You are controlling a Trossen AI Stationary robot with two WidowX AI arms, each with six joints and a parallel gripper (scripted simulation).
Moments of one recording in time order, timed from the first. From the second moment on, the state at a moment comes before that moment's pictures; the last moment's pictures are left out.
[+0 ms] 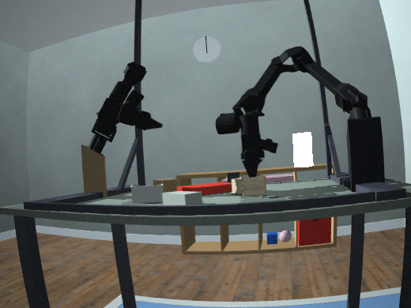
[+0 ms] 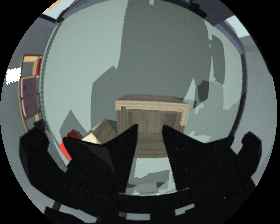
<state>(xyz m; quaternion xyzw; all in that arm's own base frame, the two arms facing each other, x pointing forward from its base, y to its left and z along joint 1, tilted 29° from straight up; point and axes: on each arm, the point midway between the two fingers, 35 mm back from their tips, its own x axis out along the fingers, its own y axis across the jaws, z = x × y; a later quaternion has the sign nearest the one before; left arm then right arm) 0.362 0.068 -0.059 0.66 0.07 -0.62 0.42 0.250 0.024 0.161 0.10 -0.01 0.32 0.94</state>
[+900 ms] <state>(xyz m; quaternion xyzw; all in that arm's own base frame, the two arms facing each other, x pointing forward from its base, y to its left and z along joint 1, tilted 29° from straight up) 0.362 0.068 -0.059 0.66 0.07 -0.62 0.42 0.250 0.024 0.161 0.10 -0.01 0.32 0.94</state>
